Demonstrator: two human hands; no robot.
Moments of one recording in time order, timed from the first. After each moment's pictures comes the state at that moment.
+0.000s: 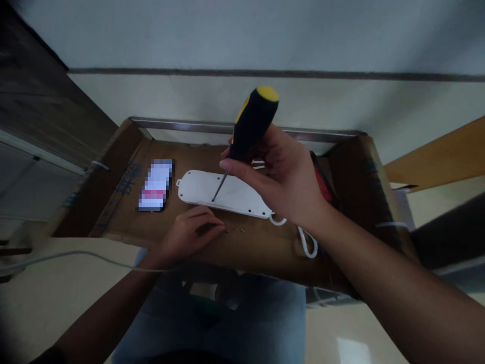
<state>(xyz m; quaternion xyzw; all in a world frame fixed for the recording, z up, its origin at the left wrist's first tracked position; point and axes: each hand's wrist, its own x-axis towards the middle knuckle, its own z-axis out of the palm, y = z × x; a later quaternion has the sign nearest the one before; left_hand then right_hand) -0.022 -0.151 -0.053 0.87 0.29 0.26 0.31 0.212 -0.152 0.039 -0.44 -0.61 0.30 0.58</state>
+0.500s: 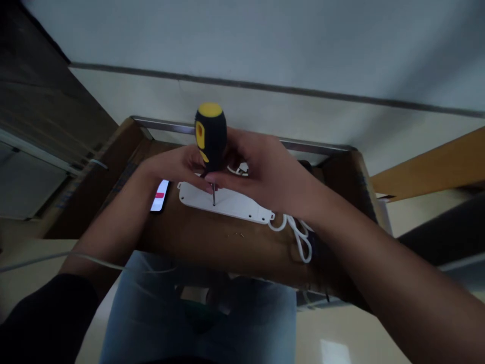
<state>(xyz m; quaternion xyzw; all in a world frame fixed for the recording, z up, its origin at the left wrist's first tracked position) 0.001 -0.002 0.022 0.80 0.11 0.07 0.59 0.203 -0.129 0.081 -0.44 -0.76 0.31 0.38</state>
